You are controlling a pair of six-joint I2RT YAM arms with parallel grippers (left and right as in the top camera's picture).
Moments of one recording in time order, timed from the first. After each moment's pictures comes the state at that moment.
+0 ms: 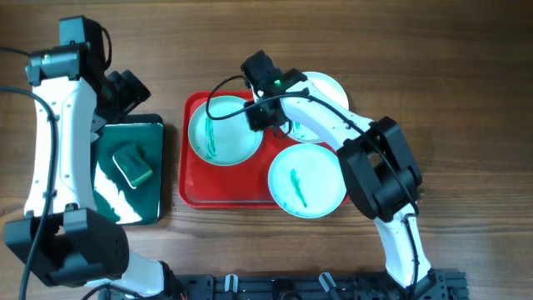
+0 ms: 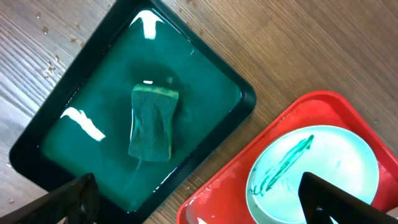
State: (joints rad) left arm 0.15 1.71 1.64 -1.31 -0.11 -0.59; right arm 0.62 2.26 1.73 -0.78 -0.11 0.33
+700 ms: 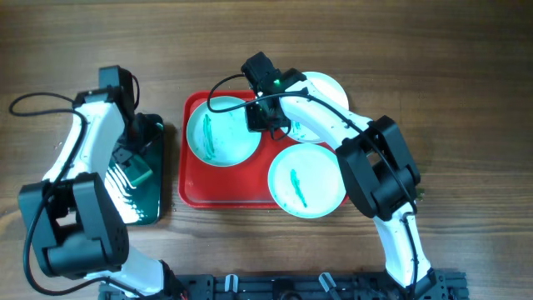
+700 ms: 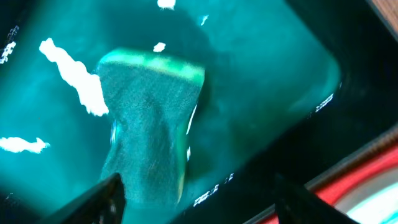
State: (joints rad) left arm 0.15 1.76 1.17 -0.93 -0.12 -0.62; right arm 0.62 2.27 1.74 -0.80 -0.15 0.47
